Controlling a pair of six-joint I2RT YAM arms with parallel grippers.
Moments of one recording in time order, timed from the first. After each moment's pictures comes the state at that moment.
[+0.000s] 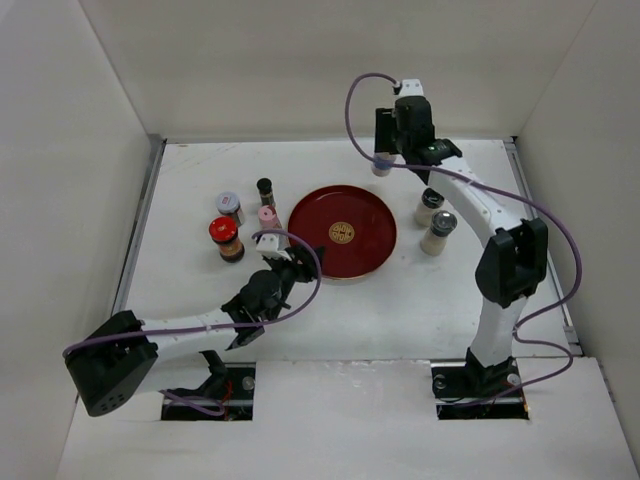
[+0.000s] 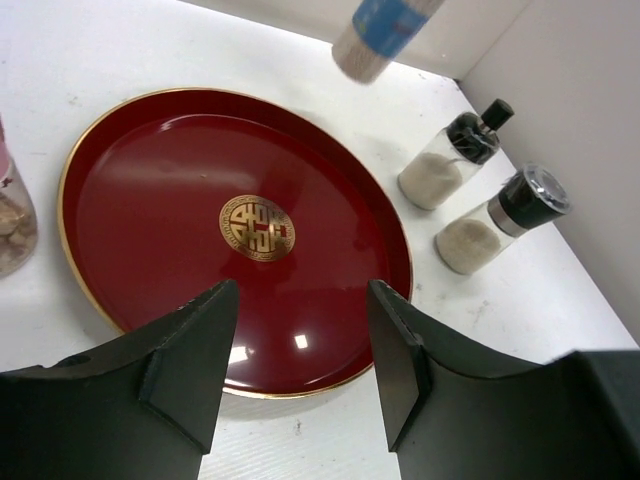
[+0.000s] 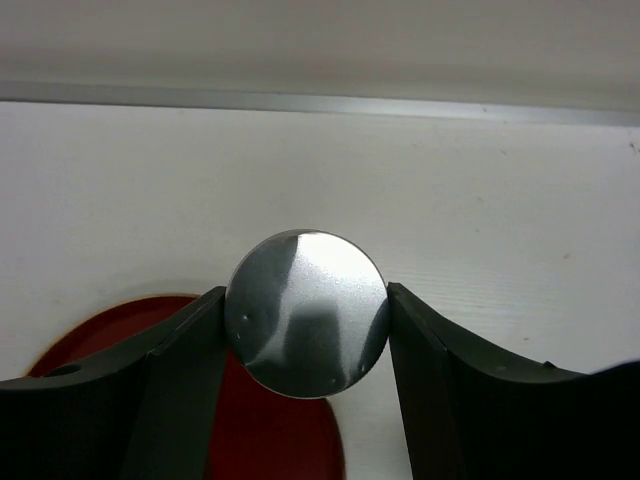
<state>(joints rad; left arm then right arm) -0.92 1.14 0.29 0.83 -0.52 -0.50 0.36 1.92 1.79 -0.33 0.27 0.15</state>
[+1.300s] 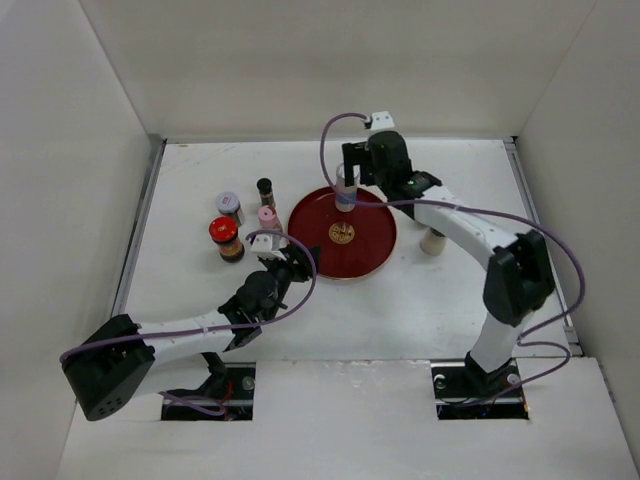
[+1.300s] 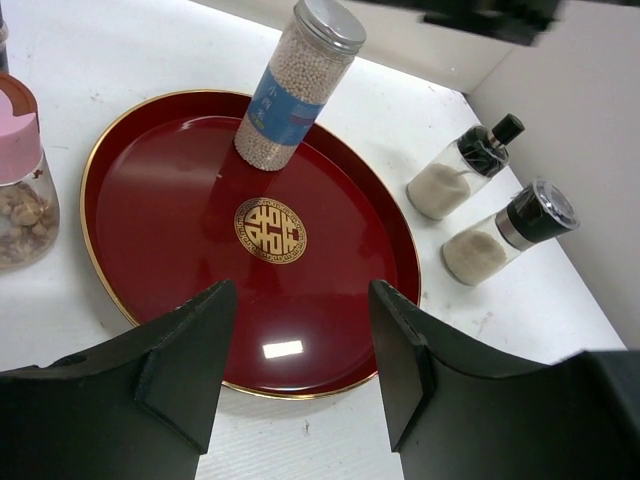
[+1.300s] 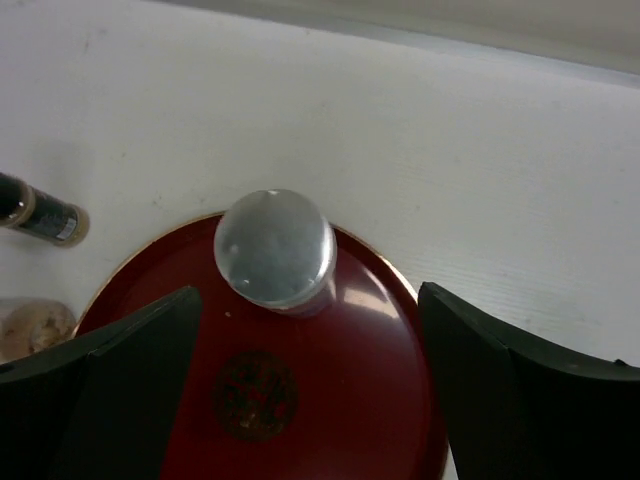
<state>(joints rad) -0.89 1.11 0.26 0.83 -0.53 -0.53 0.57 1.85 1.55 -0.16 0.28 0.16</state>
